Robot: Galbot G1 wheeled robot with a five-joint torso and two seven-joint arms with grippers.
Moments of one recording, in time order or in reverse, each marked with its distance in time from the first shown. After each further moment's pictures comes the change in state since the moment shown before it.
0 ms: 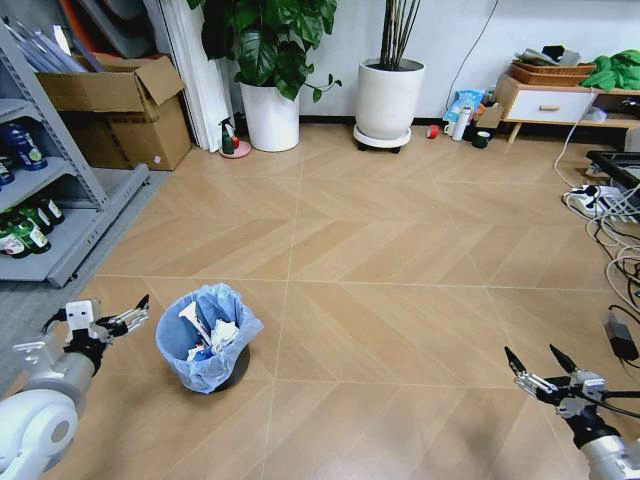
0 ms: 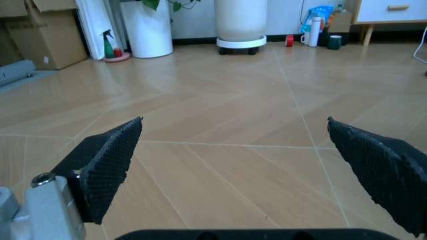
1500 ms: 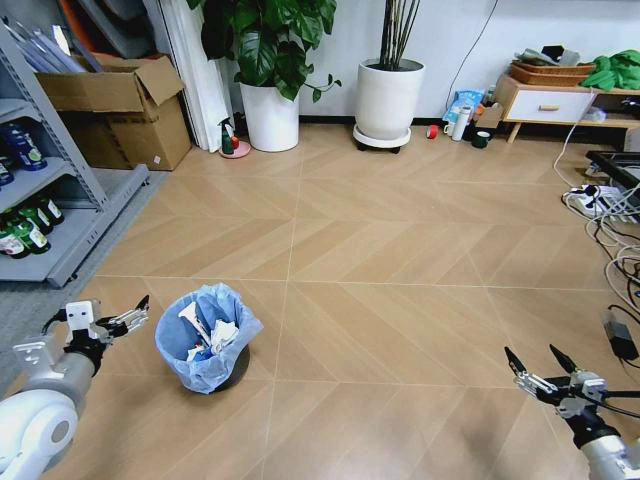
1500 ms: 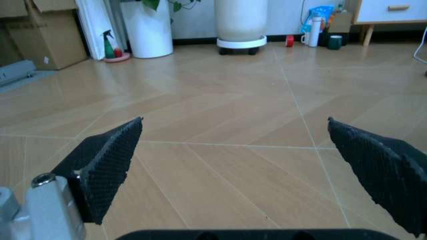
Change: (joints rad) left arm -0.003 0.002 0.002 0.001 -0.001 0.001 -0.001; right arm 0.000 0.000 0.000 0.000 0.000 0.000 0.000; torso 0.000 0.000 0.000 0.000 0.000
